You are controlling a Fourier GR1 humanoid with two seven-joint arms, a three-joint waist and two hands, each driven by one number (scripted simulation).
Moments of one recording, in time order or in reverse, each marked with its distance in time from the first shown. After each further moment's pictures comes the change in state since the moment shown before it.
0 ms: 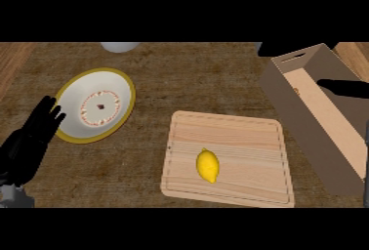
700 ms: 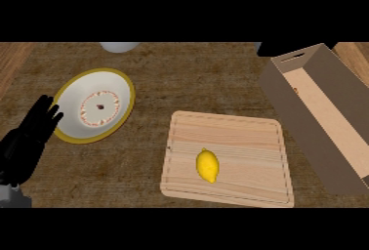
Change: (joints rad) left arm -0.003 0.004 0.010 -0.017 0.012 0.000 0.026; right arm 0.269 -0.164 -0.250 -0.157 -0.414 0.213 -0.085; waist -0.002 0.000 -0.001
